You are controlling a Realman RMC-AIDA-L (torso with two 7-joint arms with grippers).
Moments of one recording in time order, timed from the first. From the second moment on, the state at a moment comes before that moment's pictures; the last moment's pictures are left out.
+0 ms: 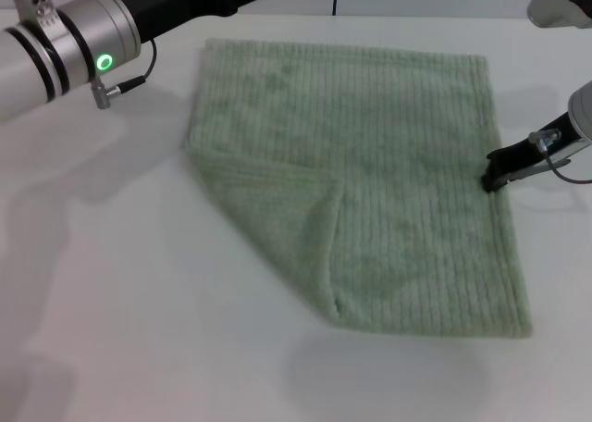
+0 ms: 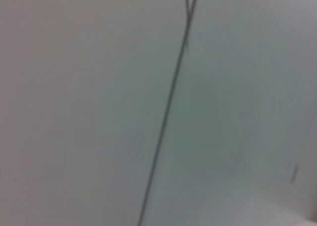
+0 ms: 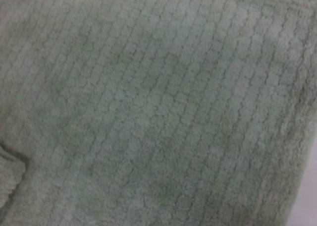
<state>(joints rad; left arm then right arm) -0.62 -1.98 -1.65 -0.55 0.81 -0.80 1.92 0.90 1.97 -1.12 -0.58 -2.60 -1.21 2.66</state>
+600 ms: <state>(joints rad) -0.65 -1.90 -1.67 -0.69 1.35 -0.96 1.49 0.90 1.97 -1.12 -0.57 -2.60 -1.21 2.66</state>
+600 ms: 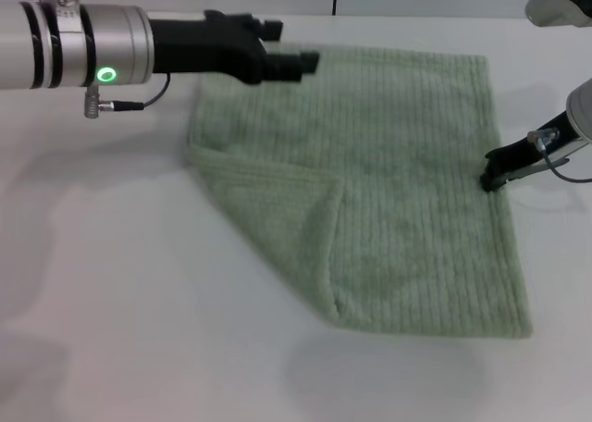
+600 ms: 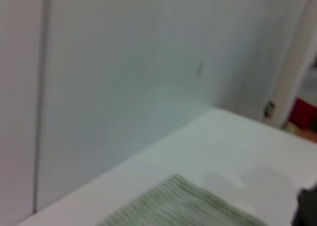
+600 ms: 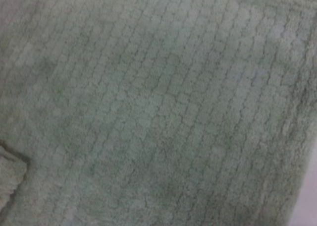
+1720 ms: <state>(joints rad) -0.73 -2.07 -1.76 -0.82 2.02 -1.05 1.31 0.91 1.97 -1.12 -0.57 -2.60 -1.21 2.66</state>
